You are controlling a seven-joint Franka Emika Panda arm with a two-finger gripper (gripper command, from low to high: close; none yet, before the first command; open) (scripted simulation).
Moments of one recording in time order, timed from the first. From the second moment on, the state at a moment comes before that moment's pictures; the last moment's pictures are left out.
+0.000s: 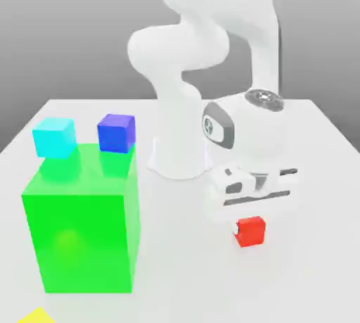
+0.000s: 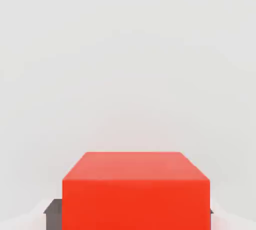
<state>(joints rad) 0.37 0.15 0.07 -2.92 -0.10 3.07 1.07</state>
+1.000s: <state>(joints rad) -0.11 -0.82 -0.22 -2.71 -0.17 1.90 0.72</state>
